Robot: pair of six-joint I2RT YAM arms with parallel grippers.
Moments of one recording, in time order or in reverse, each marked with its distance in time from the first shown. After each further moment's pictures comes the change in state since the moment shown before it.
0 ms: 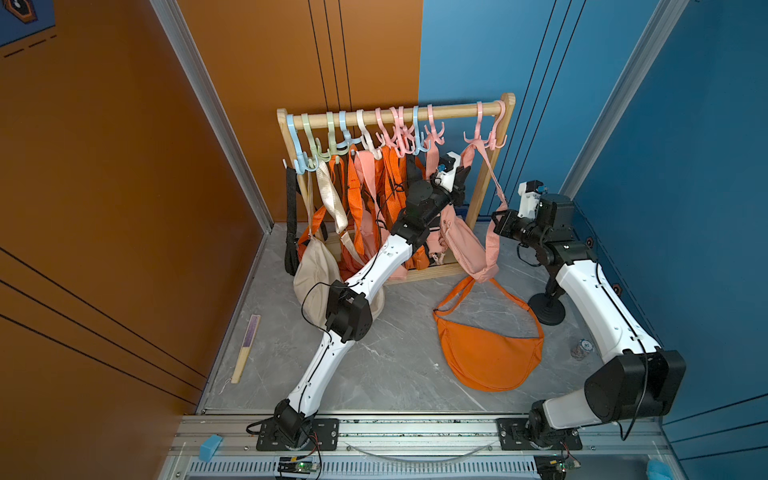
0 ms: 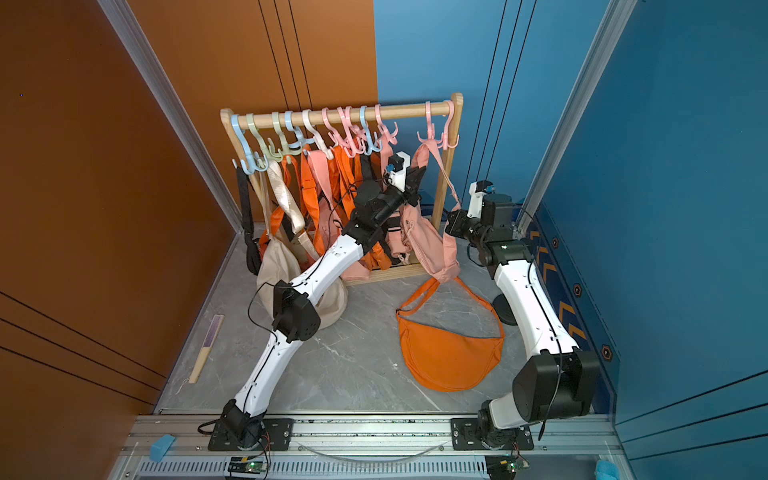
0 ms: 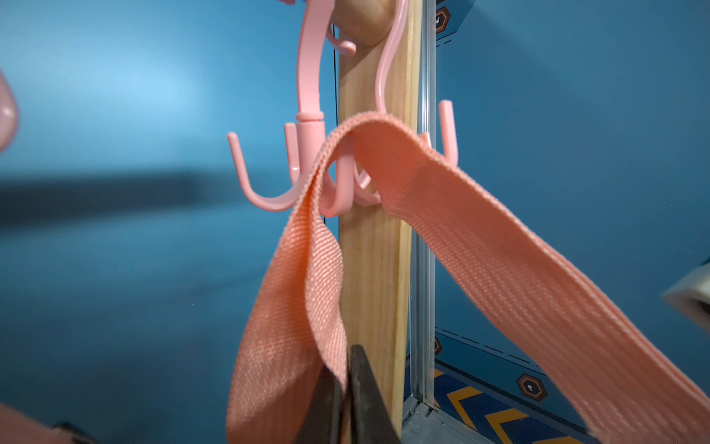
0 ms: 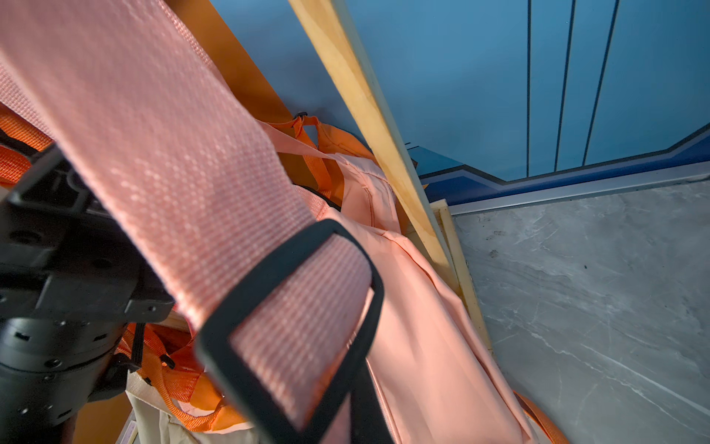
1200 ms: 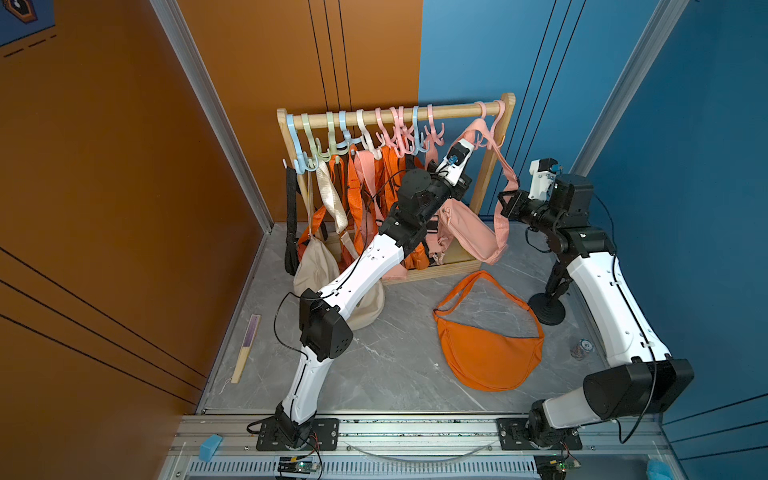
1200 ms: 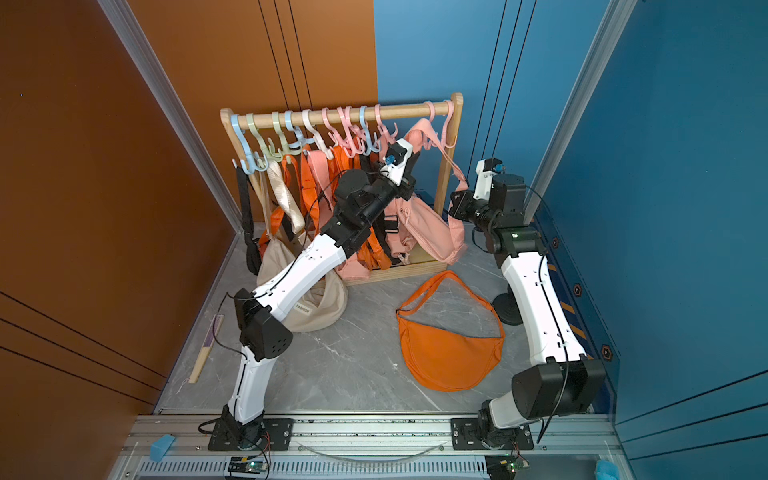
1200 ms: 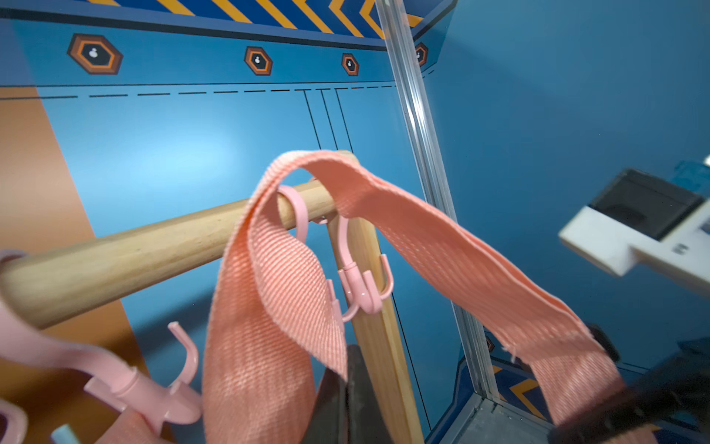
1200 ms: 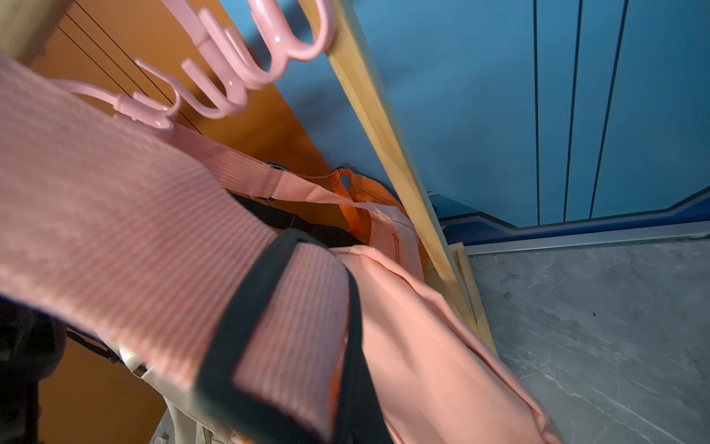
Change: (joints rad) left arm -0.101 -0.415 -0.354 -0.077 -0.152 0.358; right arm 0.001 -0.008 0.213 -0.109 -0.010 0.016
